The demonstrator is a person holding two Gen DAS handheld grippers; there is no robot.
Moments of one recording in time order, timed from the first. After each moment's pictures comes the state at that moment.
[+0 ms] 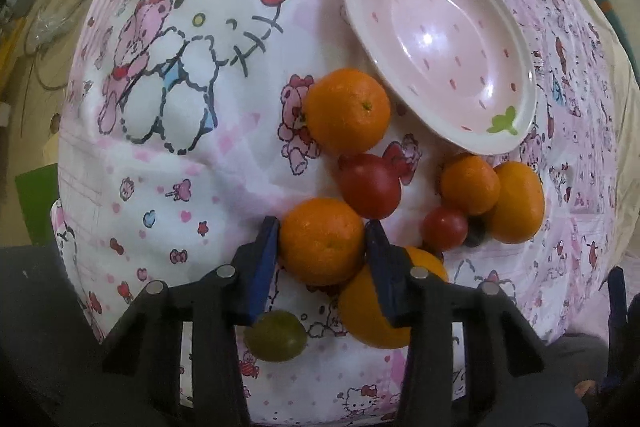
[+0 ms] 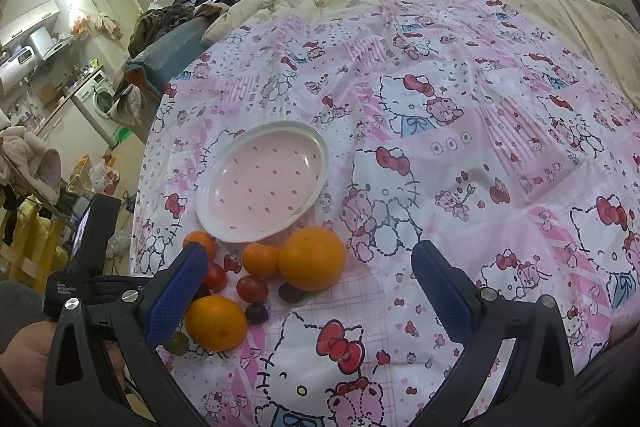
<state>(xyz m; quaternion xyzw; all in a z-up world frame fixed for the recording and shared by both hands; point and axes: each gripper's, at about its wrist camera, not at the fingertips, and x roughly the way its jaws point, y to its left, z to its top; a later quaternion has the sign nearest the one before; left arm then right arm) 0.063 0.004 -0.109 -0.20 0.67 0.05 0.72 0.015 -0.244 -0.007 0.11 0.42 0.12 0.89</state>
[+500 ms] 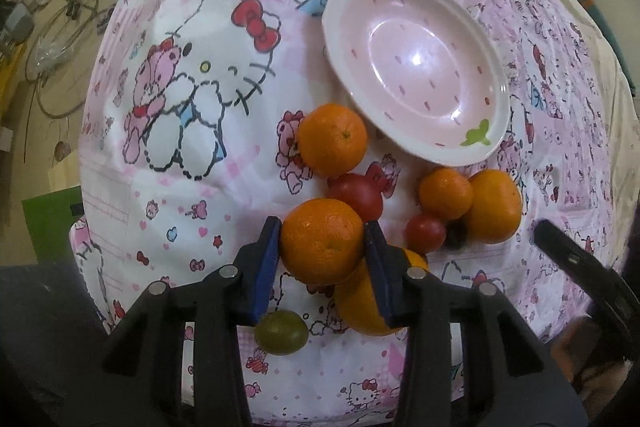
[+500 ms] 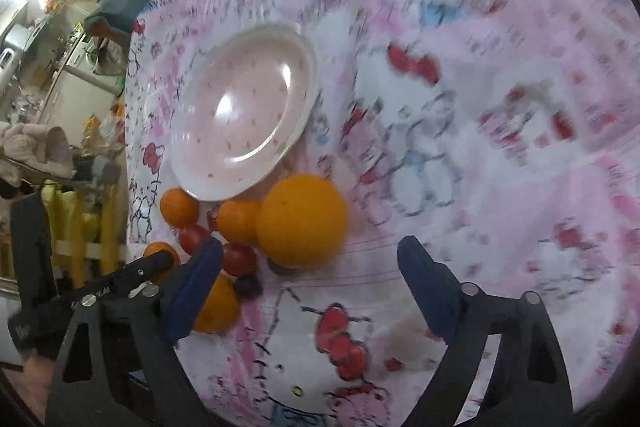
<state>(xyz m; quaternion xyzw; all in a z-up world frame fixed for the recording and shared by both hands) 0.059 0.017 -0.080 -0.18 0.63 0.03 0.76 0.090 -0.245 -0.084 0.17 0.60 0.17 0.76</state>
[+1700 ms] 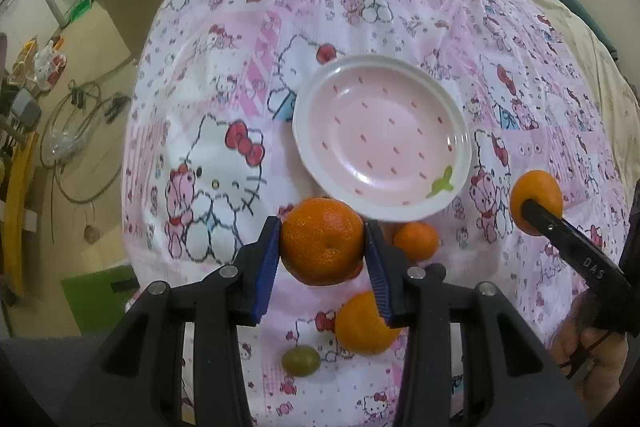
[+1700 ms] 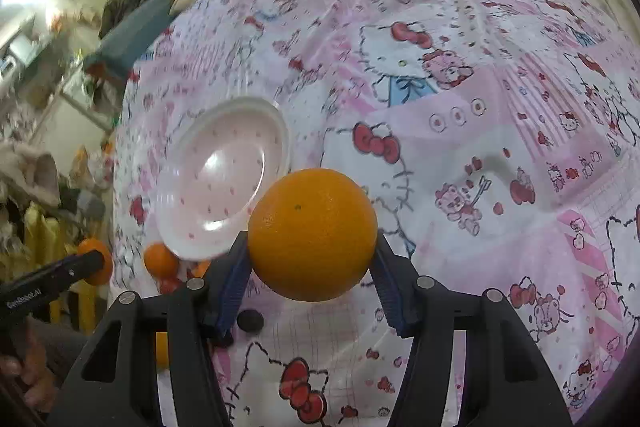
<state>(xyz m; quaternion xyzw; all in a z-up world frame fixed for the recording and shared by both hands) 0.077 0.002 -0.012 -0.07 0.56 0.02 0.83 0.093 -0.275 -0.053 0.15 0.50 0.12 0.84</state>
